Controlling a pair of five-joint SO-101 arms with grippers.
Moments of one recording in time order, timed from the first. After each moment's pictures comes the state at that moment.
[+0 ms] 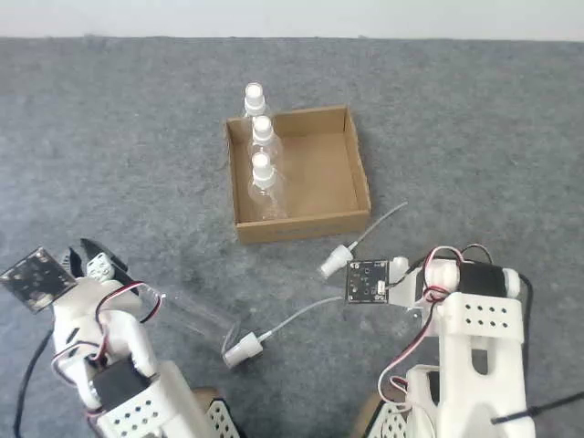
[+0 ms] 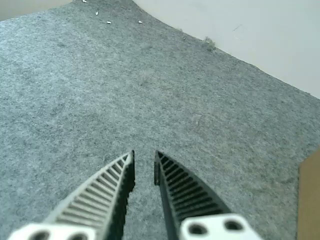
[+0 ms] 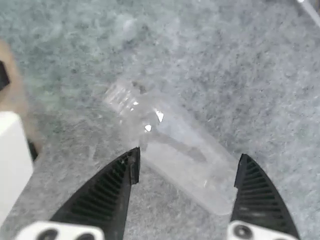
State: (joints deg) left arm -37.5 -103.4 91.8 50.1 15.4; right arm 2.4 -47.6 60.5 76.9 90.8
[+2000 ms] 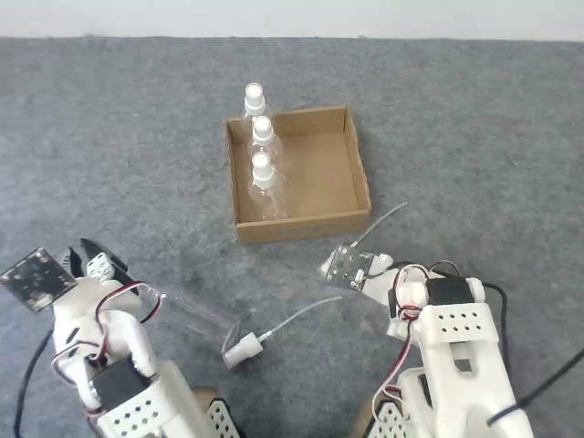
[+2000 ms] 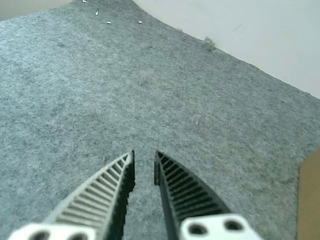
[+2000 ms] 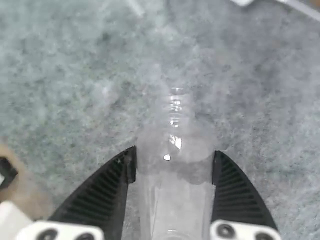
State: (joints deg) left arm -37.5 -103.4 91.8 50.1 15.4; right arm -8.3 -47.8 69.7 68.2 63.9
